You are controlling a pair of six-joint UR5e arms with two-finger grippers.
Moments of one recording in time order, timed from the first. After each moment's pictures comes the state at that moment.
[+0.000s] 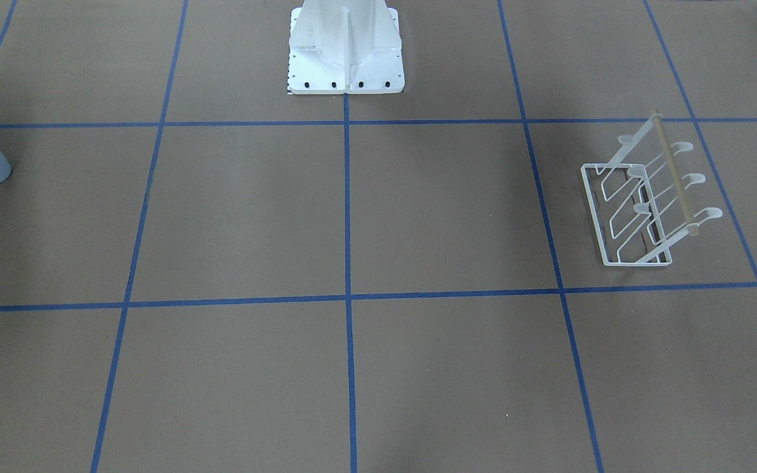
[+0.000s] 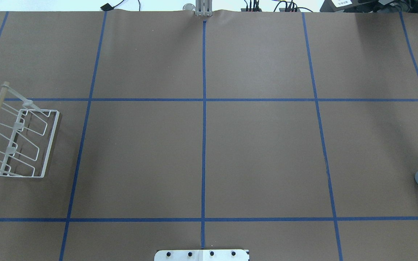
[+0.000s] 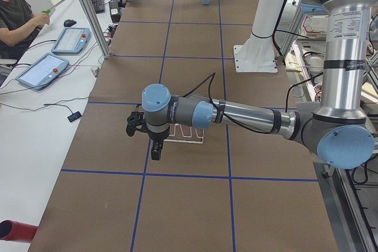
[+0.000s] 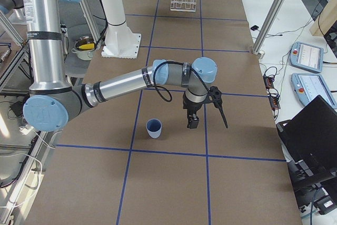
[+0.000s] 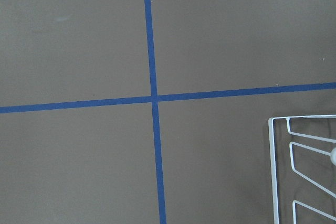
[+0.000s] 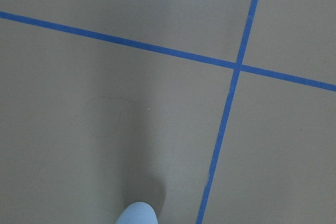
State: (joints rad) left arm -1.53 -1.55 -1.75 -1.59 -2.36 -0.08; right arm 1.53 -1.52 1.87 -1.99 2.34 -0.23
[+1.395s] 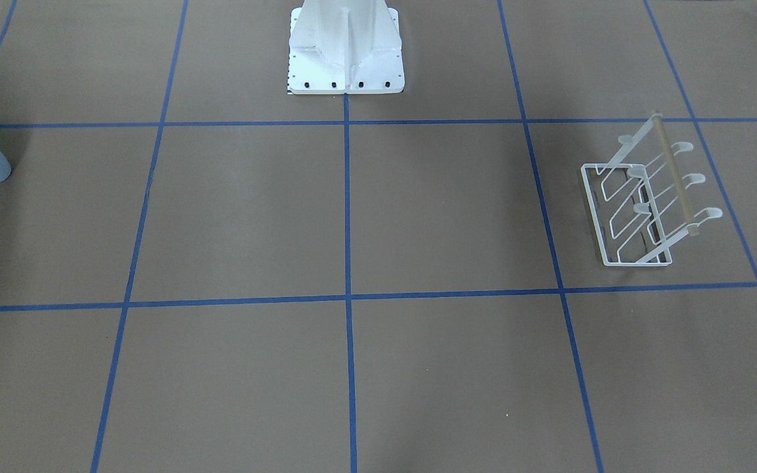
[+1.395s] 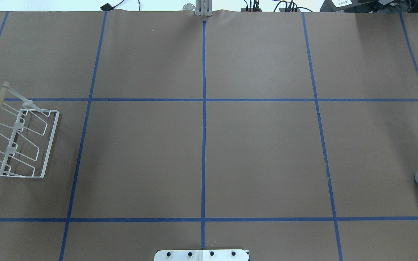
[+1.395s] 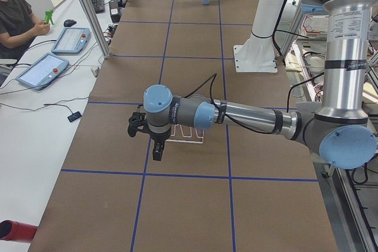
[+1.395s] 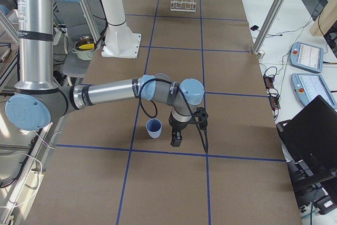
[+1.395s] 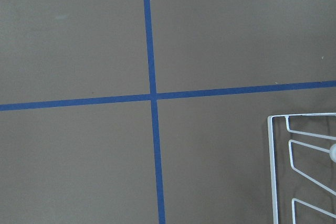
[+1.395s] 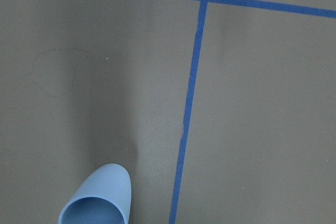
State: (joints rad) left arm -1.53 -1.54 -1.76 -1.60 -2.36 -0.09; right arm 1.57 -1.63 1.84 -1.98 2.29 -0.23
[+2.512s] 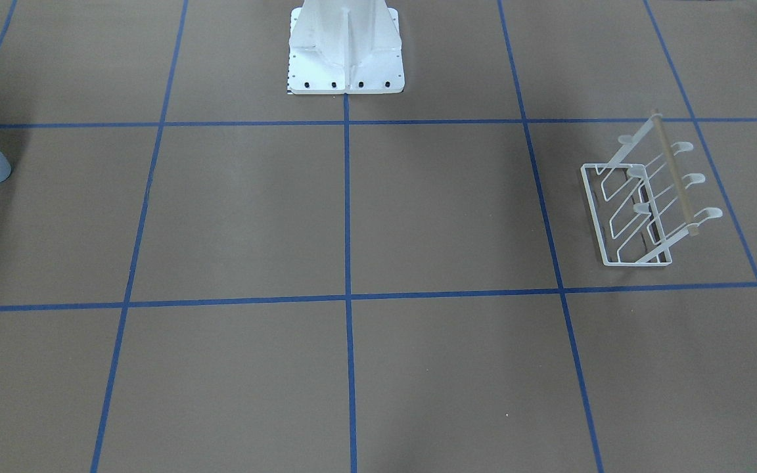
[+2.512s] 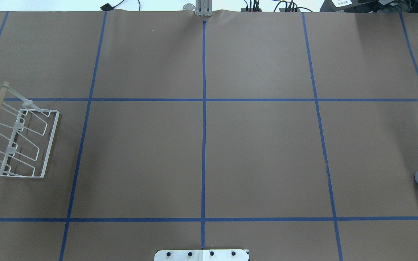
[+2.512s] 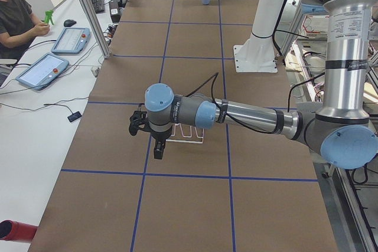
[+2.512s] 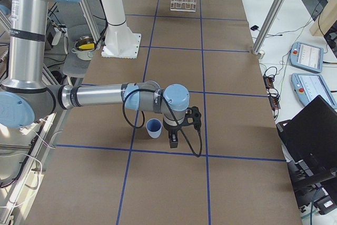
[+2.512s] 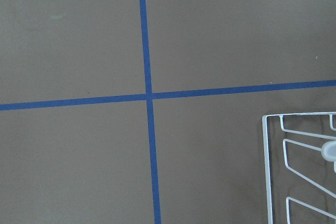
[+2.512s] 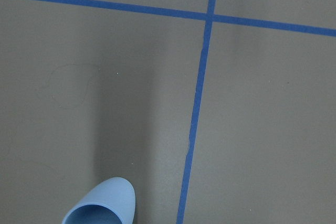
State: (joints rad) left arm -1.53 -1.53 -1.77 -1.59 -2.37 -0.09; right arm 1.58 -1.78 1.85 -1.68 2.39 -0.22
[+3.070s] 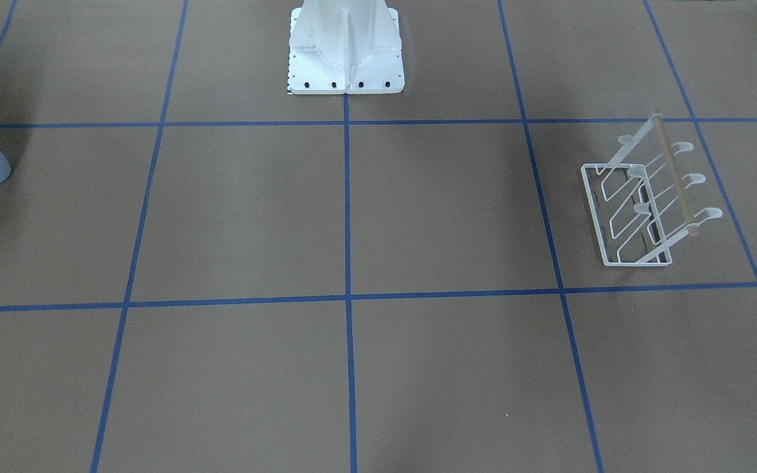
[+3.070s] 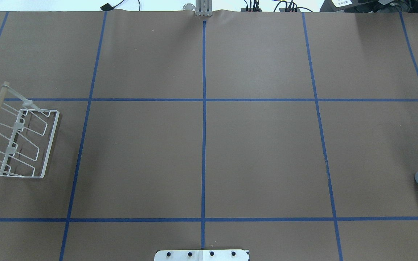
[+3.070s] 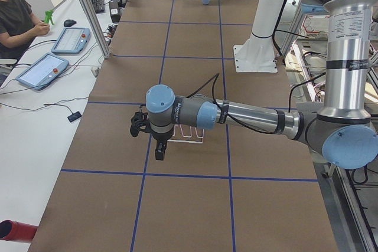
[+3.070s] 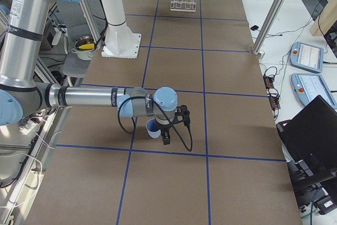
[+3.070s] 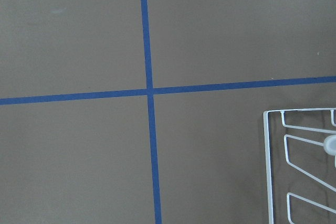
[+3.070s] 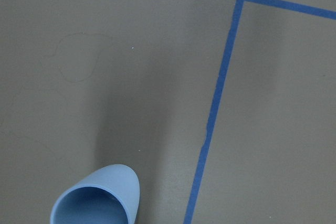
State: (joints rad) left arm -1.53 -1.52 -1.77 -1.59 -2.37 -0.09; right arm 1.42 -1.87 1.86 -1.47 2.41 -0.09
